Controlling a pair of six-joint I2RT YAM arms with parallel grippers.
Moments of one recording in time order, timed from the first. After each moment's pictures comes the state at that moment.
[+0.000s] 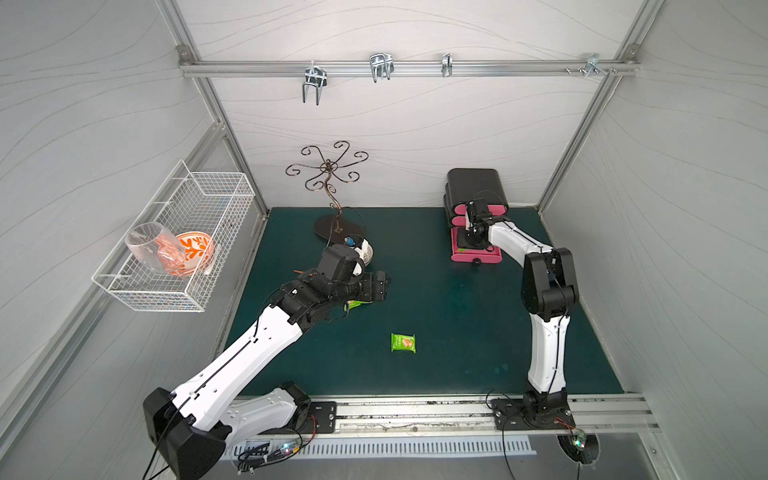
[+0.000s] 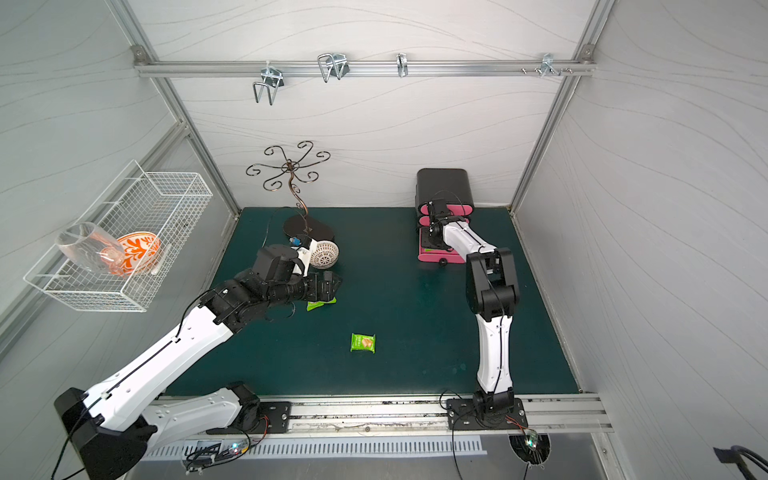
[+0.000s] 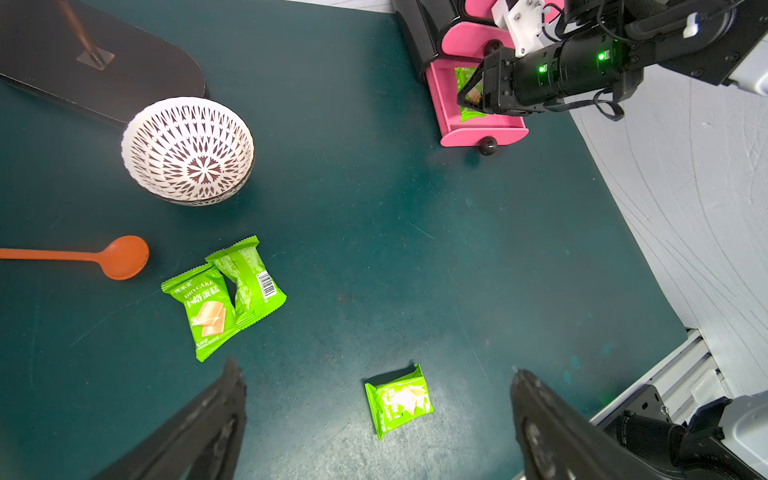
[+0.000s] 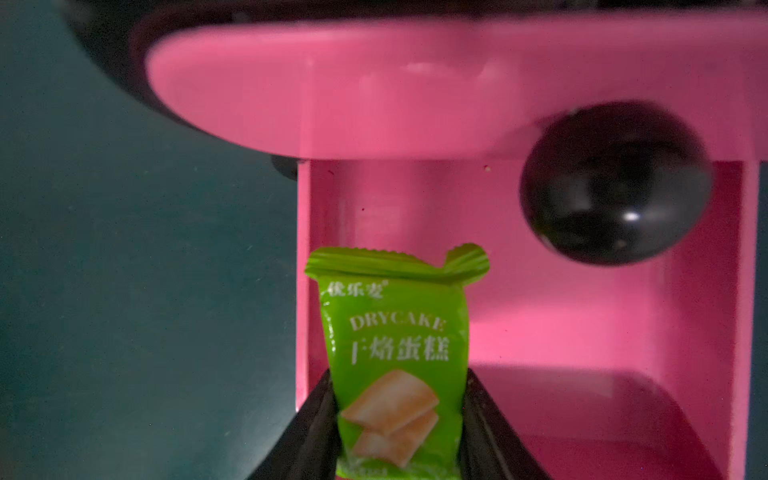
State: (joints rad) left arm -0.62 1.09 1.08 -0.70 -0.01 -0.45; right arm 0.27 2.15 1.72 -0.60 0.06 0.22
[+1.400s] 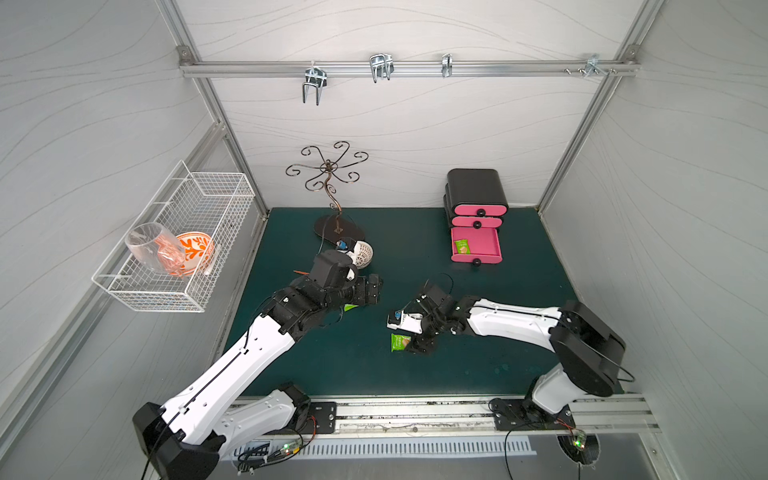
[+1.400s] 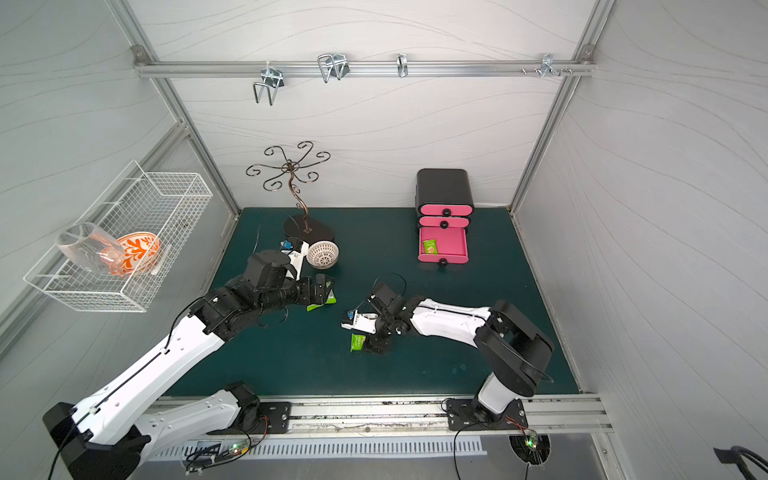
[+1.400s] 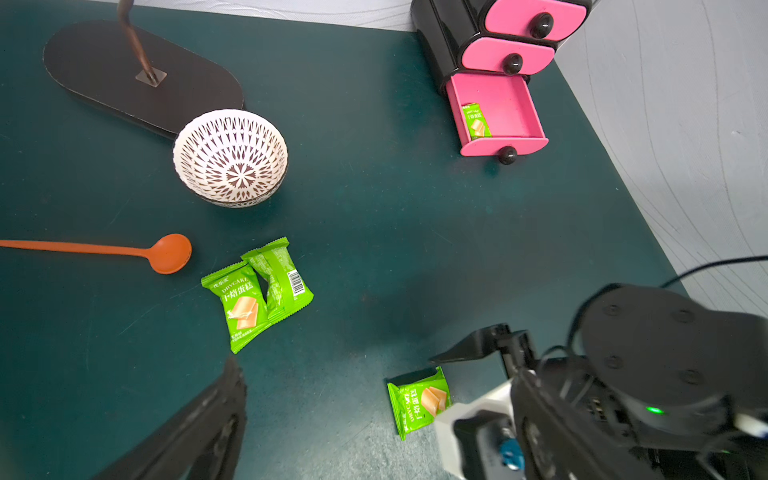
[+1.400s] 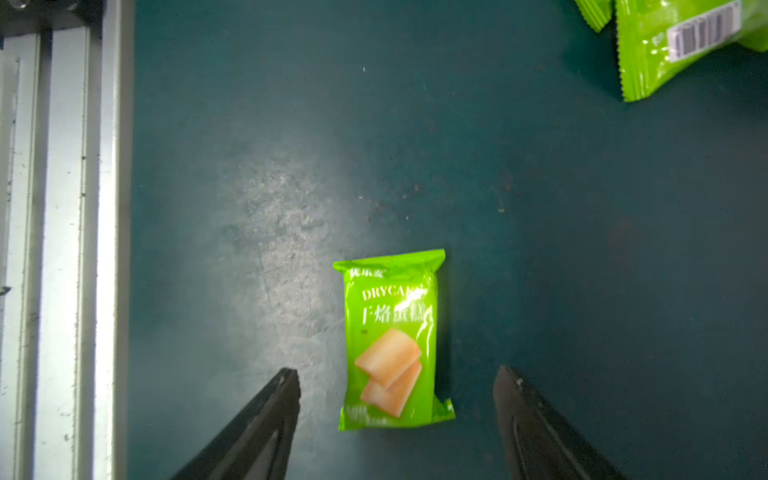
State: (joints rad) left arm -0.61 1.02 1.05 -0.72 -0.07 -0.43; right arm 0.97 1.64 0.90 -0.32 -0.33 -0.52
